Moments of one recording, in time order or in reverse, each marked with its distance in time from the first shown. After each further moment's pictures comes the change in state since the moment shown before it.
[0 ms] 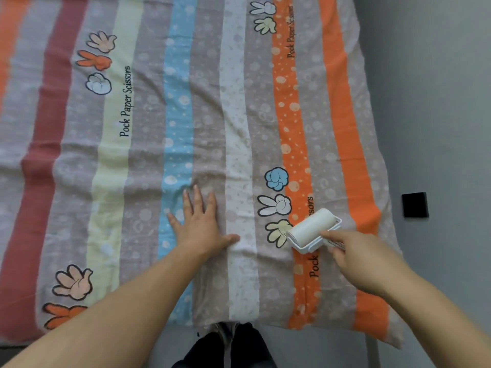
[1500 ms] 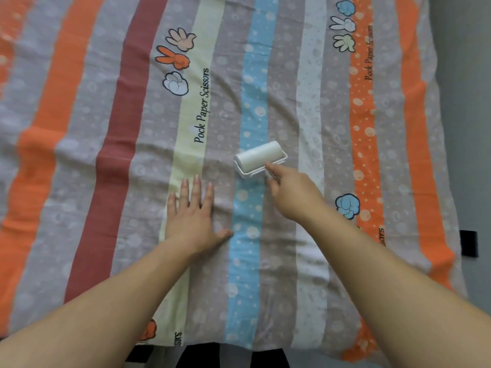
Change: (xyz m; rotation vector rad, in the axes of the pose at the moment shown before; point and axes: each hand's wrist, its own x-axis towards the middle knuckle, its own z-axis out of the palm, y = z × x) left_hand 0.044 -0.172 -0.048 0.124 0.120 0.055; right_hand 0.131 -0.277 -0.031 0.240 0.163 -0.216
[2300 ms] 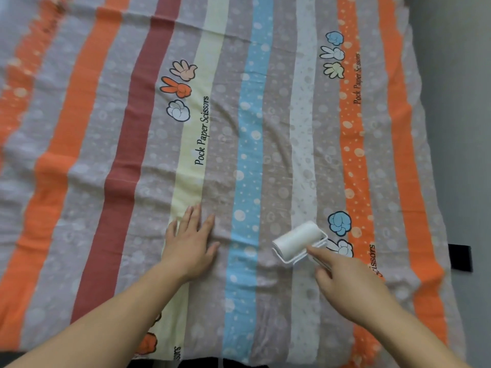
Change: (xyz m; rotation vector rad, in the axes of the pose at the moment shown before) left_hand -0.017 -0.005 -0.013 -0.097 -0.050 0.064; right_hand -0.127 0.059 -0.033 -0.207 -0.159 0.138
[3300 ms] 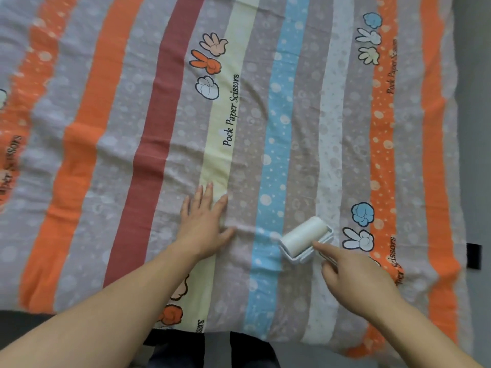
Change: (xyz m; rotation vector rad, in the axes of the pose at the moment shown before) left_hand -0.005 -0.034 0.003 -0.092 0.048 0.012; right_hand -0.010 -0.047 0.013 -0.118 -0.051 0.008
